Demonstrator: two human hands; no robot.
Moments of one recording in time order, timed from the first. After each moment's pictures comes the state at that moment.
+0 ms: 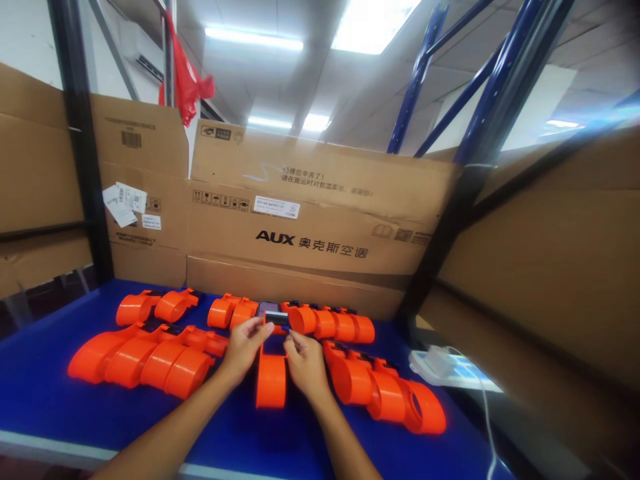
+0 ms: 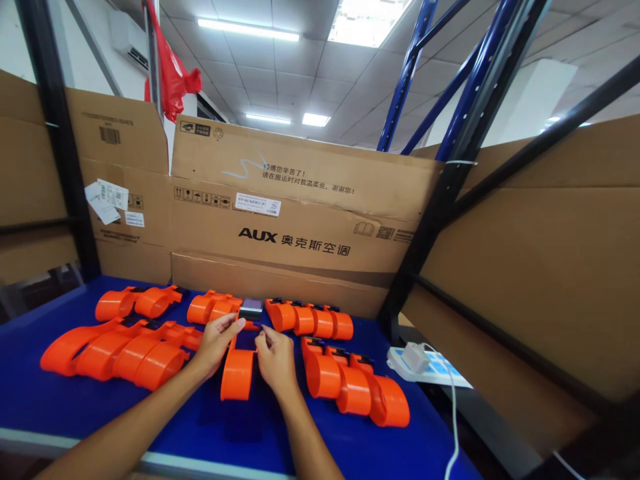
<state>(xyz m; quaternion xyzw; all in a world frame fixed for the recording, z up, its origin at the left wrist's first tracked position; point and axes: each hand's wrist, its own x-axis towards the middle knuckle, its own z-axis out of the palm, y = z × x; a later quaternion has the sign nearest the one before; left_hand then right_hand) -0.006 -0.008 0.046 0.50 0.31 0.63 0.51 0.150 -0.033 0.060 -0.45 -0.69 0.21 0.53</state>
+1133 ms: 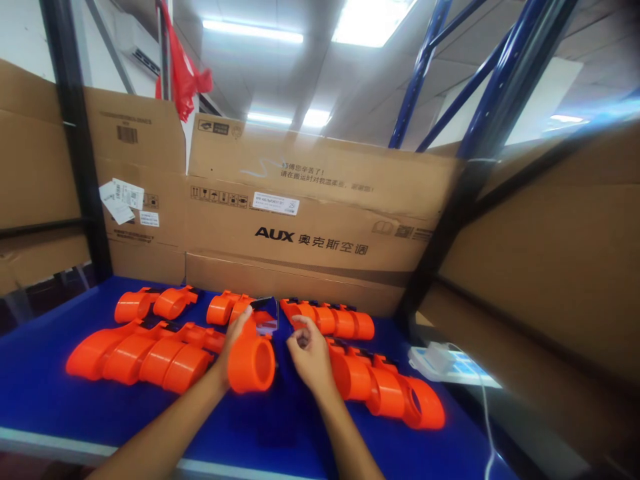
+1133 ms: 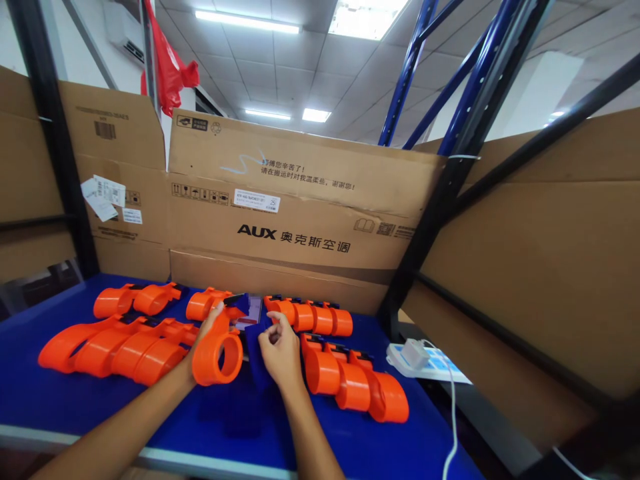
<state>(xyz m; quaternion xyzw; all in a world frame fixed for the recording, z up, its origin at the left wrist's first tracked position) -0.010 -0.017 0.062 0.28 0.28 0.60 0.69 0.162 -0.026 0.049 -0.47 -0.64 0.22 0.57</state>
